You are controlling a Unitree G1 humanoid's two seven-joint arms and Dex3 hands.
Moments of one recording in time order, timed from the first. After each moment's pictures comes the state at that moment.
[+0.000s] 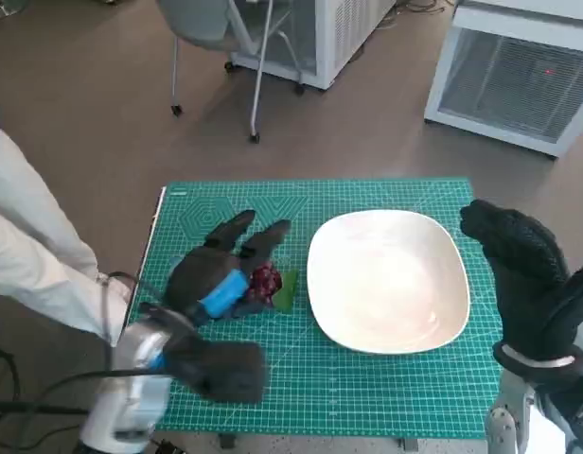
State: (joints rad) left arm -0.42 0.38 -0.22 -0.04 0.89 0.05 -0.30; right arm -0.37 -0.15 -0.22 0.20 0.43 -0.56 0.47
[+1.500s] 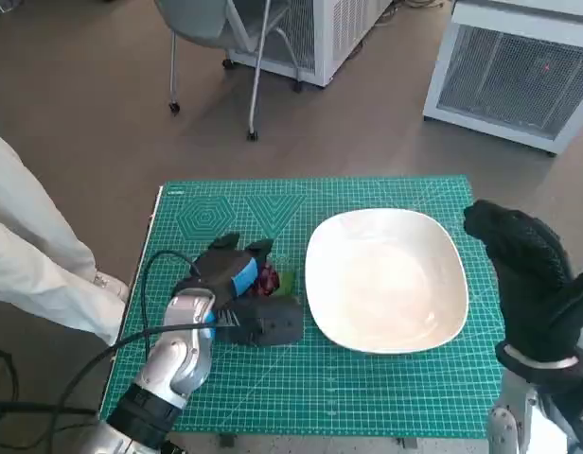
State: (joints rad) left arm -0.64 0.34 -0.39 0.43 0.90 0.32 -0.32; right arm -0.37 -0.15 -0.22 0.19 0.43 -0.56 0.47
